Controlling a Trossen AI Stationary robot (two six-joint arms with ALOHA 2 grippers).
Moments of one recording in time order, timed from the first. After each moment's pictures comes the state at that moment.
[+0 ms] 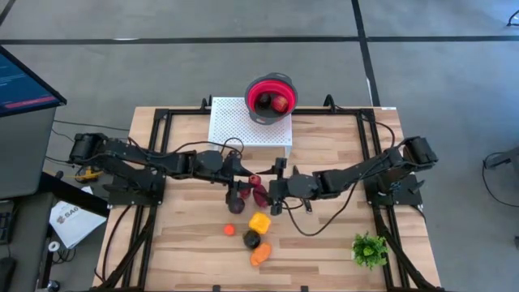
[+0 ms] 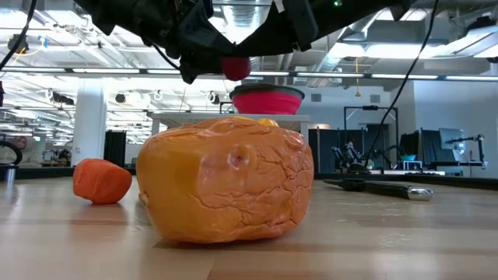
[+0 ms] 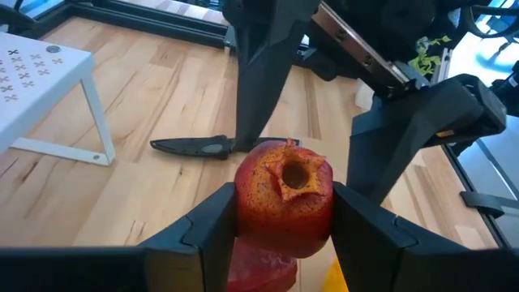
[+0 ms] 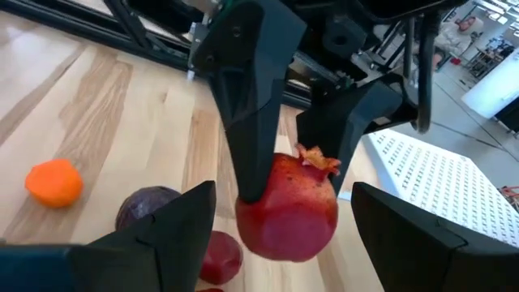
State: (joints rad) left arm -0.04 1.35 0.74 0.20 -0.03 -0.22; right arm 0.24 1.64 0.97 0.30 0.47 -0.26
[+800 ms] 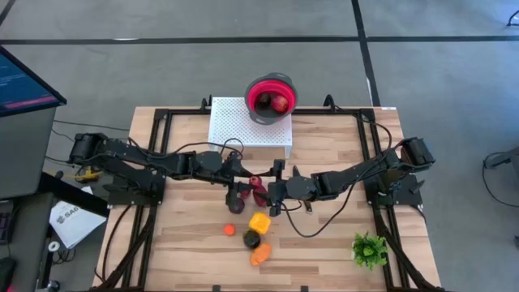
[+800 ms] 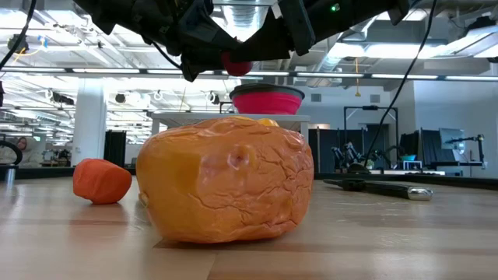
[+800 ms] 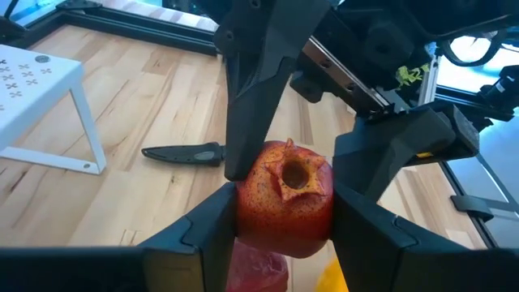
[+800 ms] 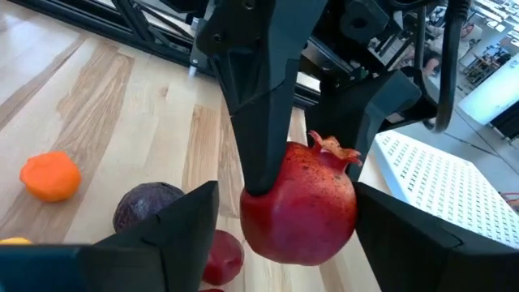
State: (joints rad) left arm -0.04 1.35 0.74 0.23 -0.03 -0.22; right arm 0.25 1.68 0.97 0.34 0.47 -0.29
